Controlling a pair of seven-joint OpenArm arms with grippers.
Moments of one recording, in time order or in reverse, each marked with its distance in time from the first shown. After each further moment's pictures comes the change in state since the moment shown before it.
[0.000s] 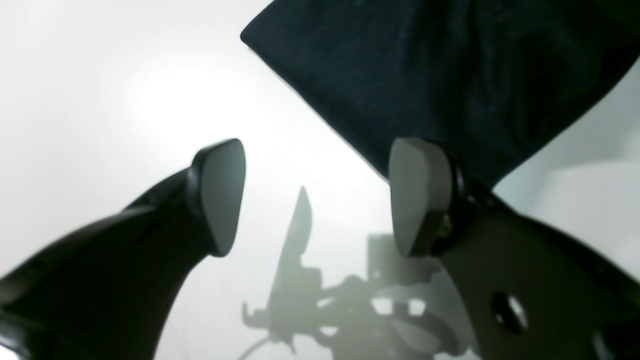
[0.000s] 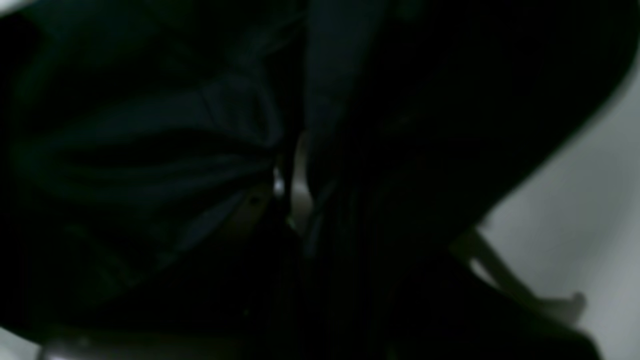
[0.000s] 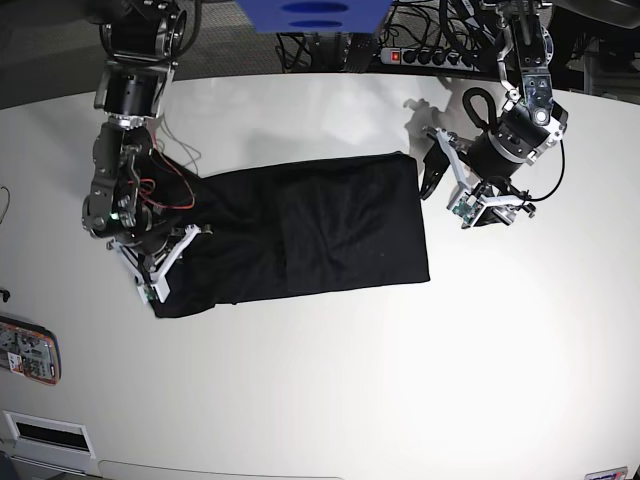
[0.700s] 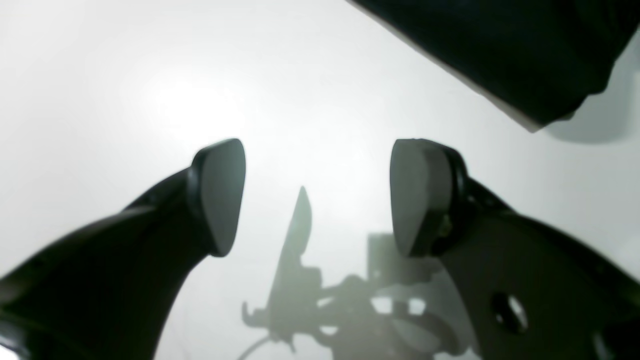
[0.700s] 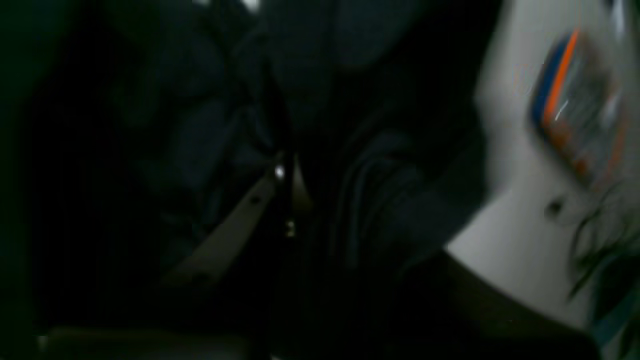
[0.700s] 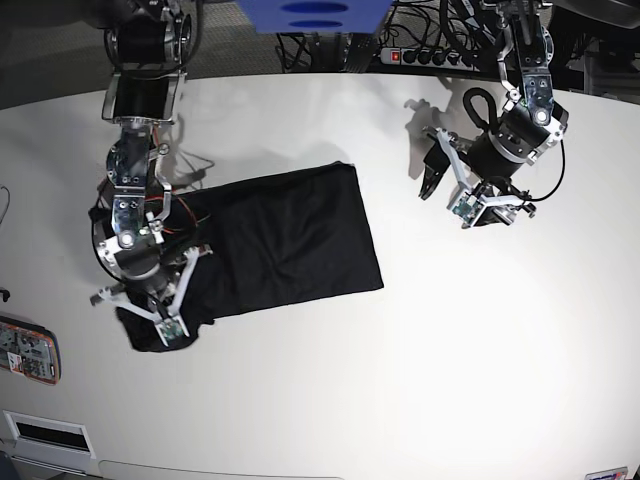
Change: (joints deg) left arm 0.0 0.0 0.0 0.0 0.0 0.0 0.2; right arm 2.2 -1.7 -11.3 19.4 -23.8 0.1 -6.1
